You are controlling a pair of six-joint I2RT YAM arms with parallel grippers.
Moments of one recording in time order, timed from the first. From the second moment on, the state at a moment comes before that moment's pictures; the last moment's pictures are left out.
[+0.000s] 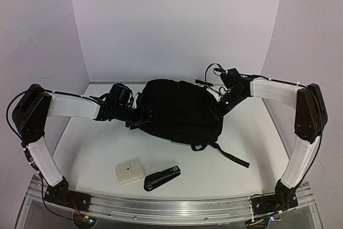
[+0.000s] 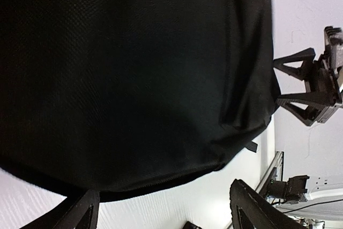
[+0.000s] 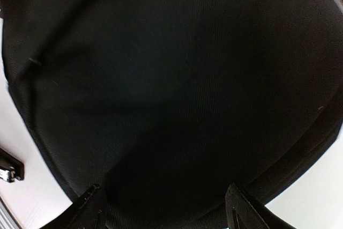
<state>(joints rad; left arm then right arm) -0.62 1.72 1.03 -0.01 0.41 -0.73 0.46 1.84 1.44 -0.68 -0.25 -0.27</state>
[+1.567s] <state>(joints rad) -0.58 1.89 1.12 0.06 0.41 -0.76 0.87 1.92 1.54 -0.66 -0.13 -0.06</state>
